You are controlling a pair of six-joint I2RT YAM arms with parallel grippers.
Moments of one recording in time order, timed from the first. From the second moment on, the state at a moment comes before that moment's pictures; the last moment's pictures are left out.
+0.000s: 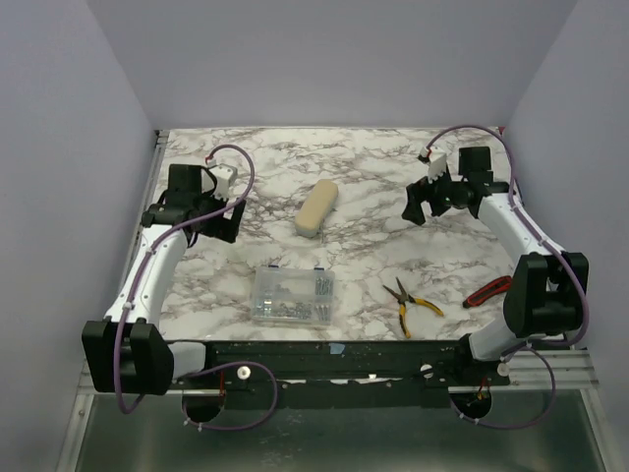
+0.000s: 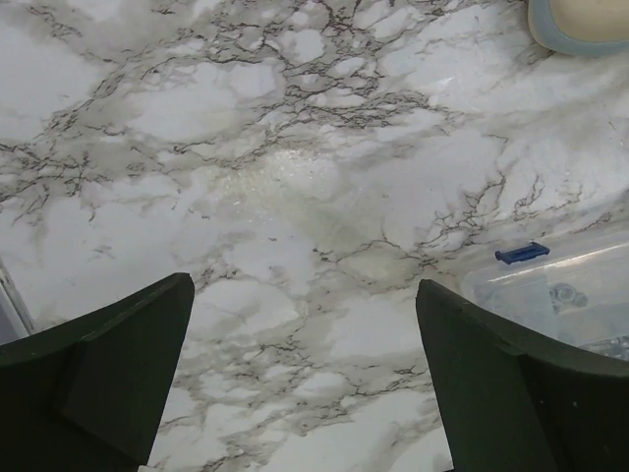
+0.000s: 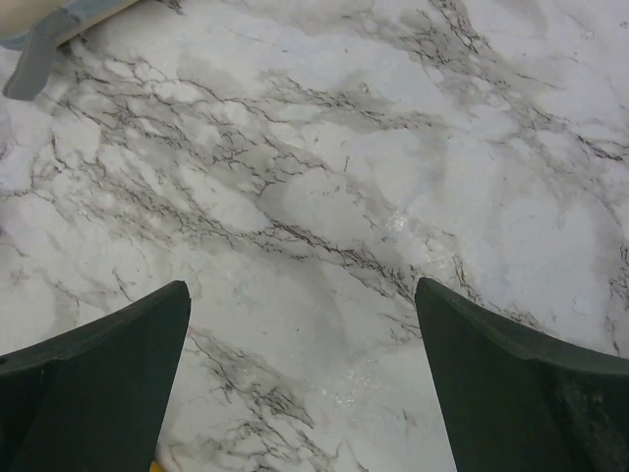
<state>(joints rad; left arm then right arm) -0.05 1.23 1.07 -0.69 0.16 0.25 0.04 1.56 1.16 -0.46 -0.52 -0.41</state>
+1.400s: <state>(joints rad) -0.31 2.33 2.12 -0.87 0.72 0.02 0.04 1.18 1.01 -0.70 -0.60 -0.80</state>
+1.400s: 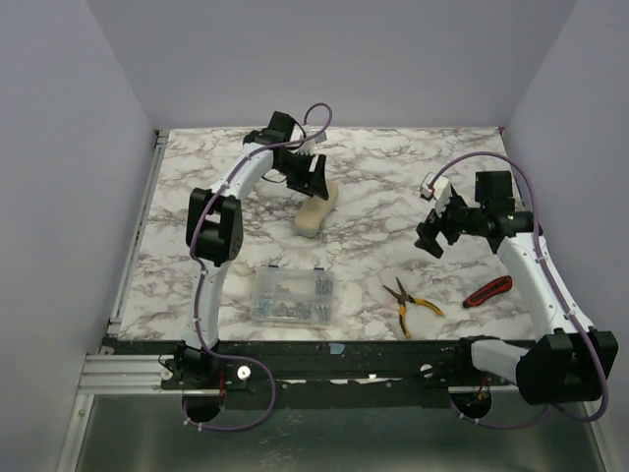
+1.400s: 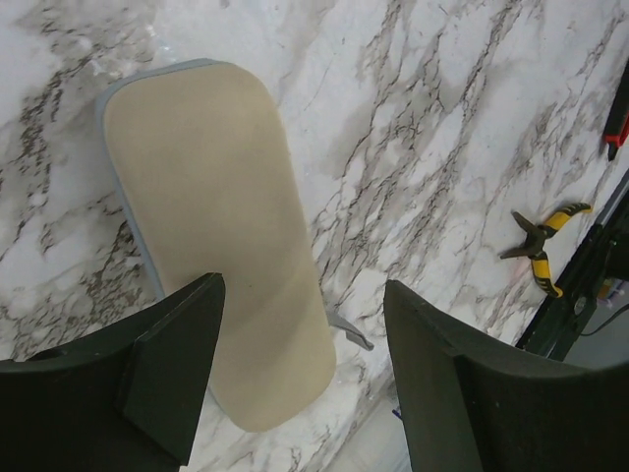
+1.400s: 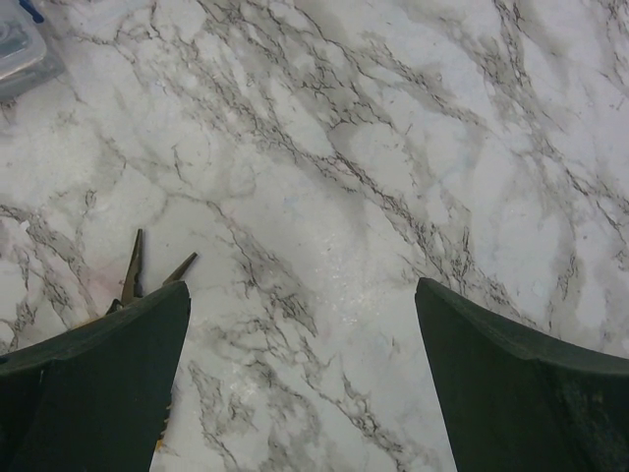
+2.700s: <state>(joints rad) -0.41 2.36 2.12 -0.82 0.70 0.04 0.10 1.27 1.05 -0.67 -0.65 -0.89</state>
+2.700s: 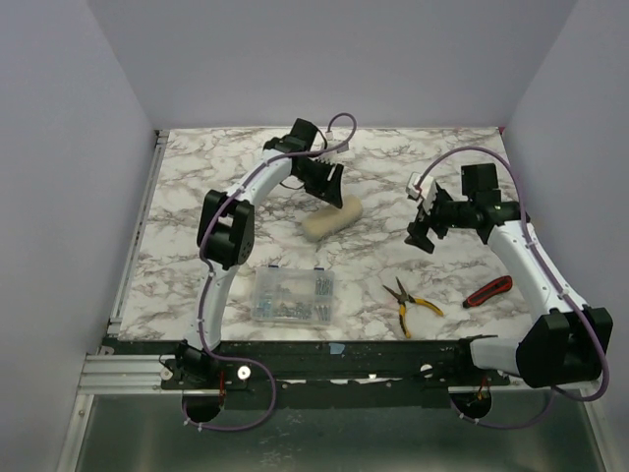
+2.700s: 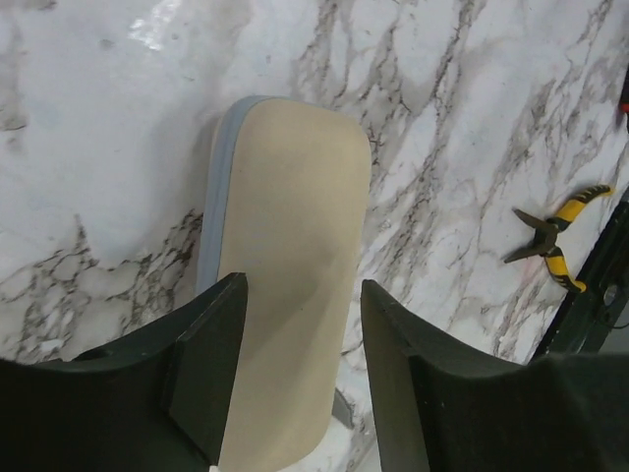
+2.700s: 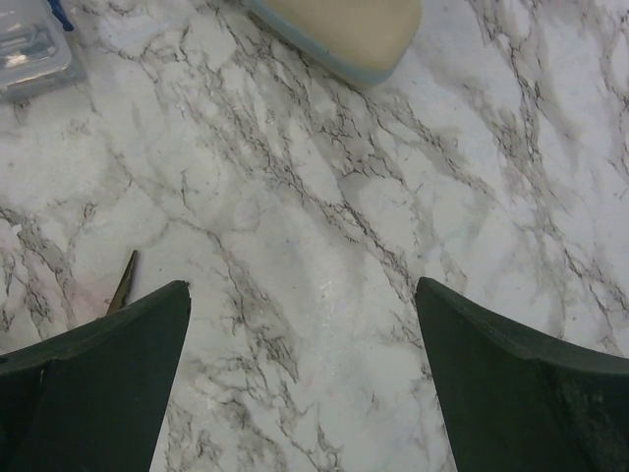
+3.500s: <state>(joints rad) -0.16 1.54 1.17 -0.10 0.73 -0.06 0.51 1.58 1.14 -0.42 -0.56 -0.69</state>
